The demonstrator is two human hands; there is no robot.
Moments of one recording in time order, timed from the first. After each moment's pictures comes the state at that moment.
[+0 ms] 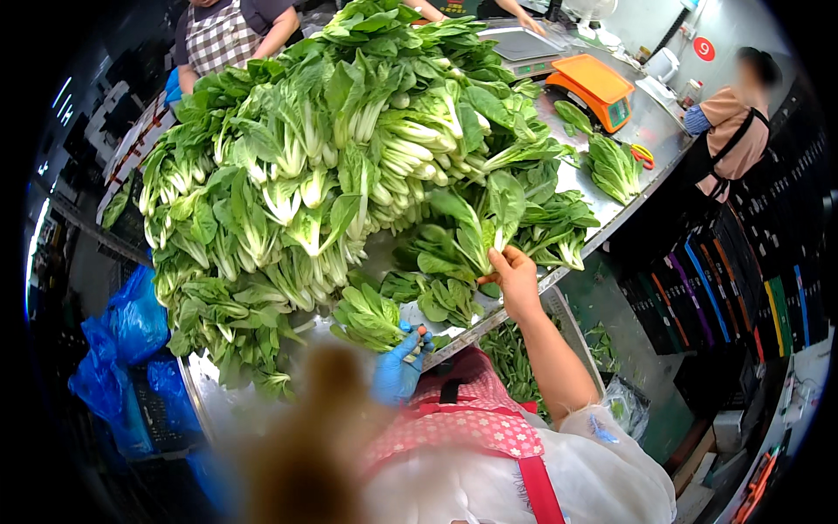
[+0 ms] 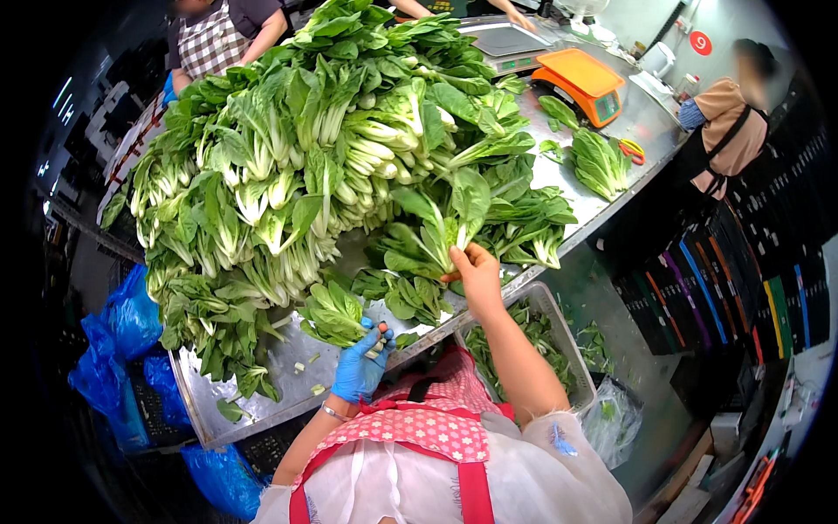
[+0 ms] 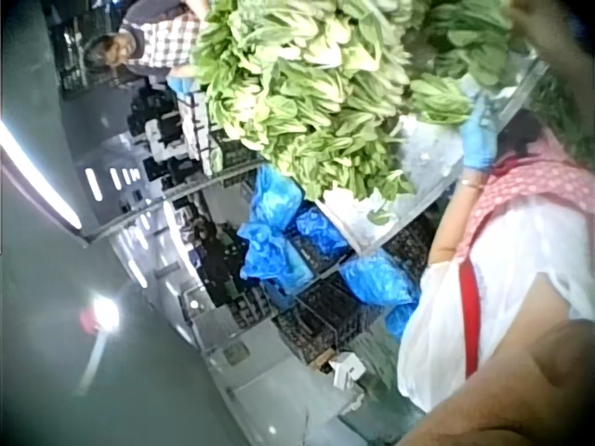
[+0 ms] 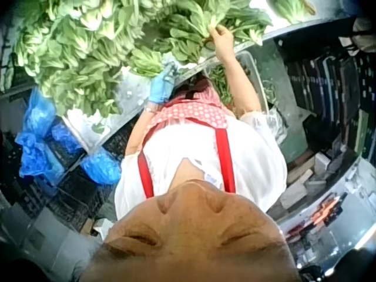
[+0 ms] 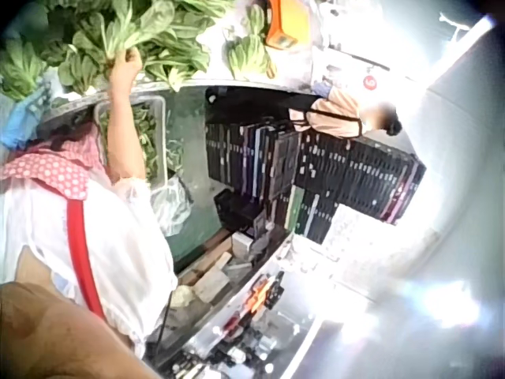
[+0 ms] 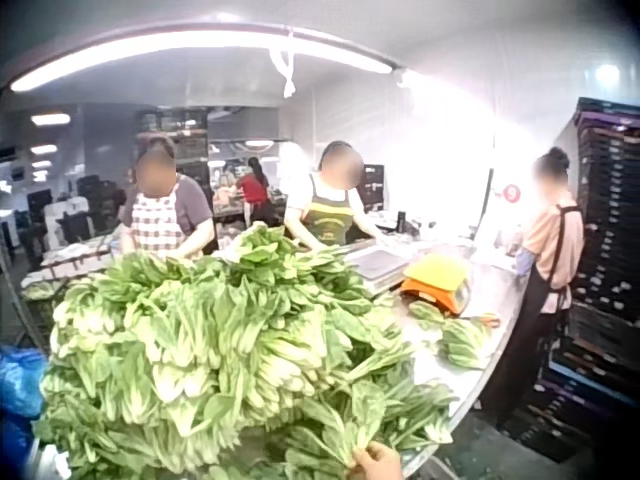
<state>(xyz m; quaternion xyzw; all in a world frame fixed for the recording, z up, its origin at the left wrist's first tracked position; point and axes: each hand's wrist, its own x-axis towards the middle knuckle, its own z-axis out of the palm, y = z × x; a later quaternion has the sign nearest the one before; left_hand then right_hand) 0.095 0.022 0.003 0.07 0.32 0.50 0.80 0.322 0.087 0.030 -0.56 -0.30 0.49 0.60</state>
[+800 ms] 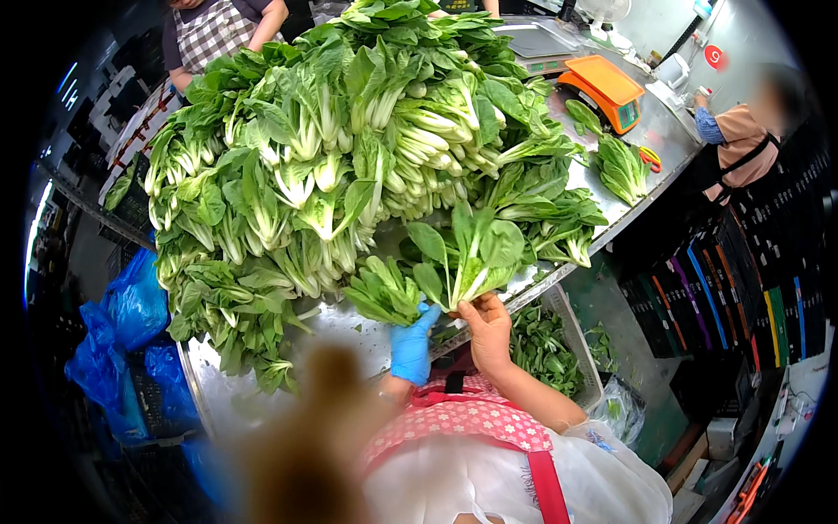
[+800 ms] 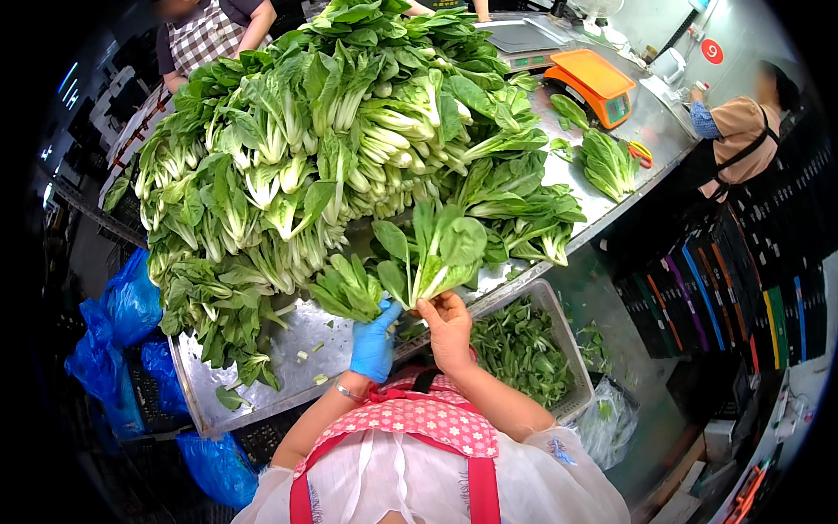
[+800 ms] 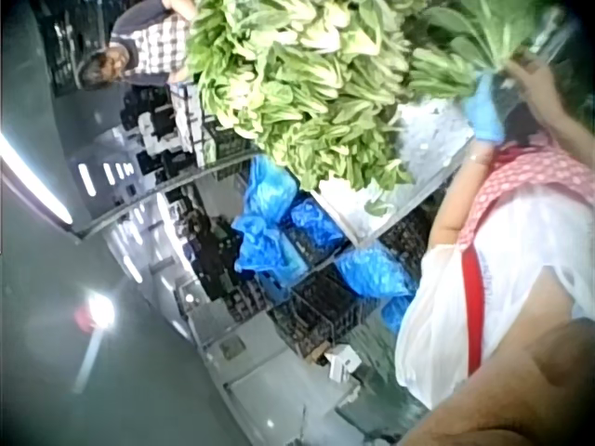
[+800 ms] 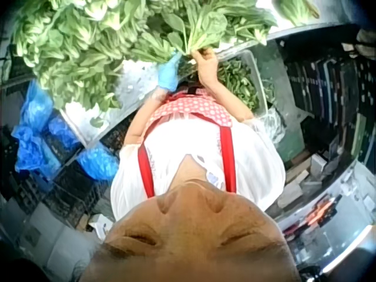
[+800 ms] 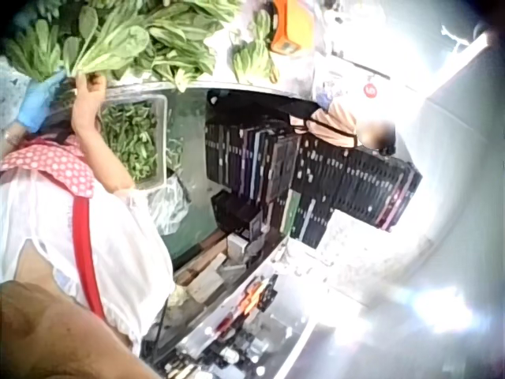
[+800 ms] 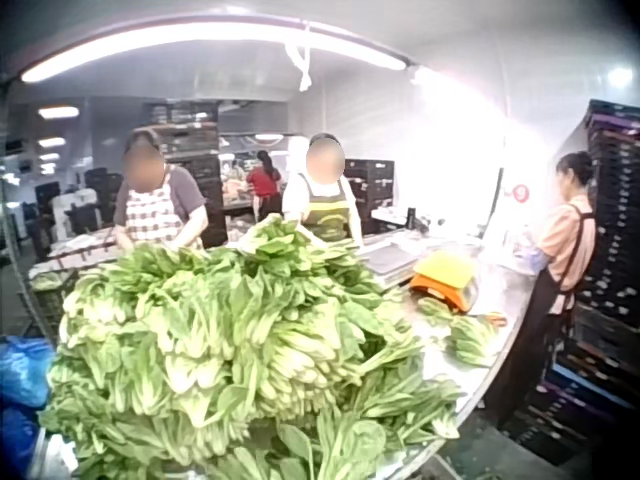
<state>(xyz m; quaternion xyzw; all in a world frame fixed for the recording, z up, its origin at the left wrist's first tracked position) 0.122 0.041 0.025 0.21 0.48 0.51 0.69 0.233 0.019 0.017 -0.44 -0.22 0.52 0.70</state>
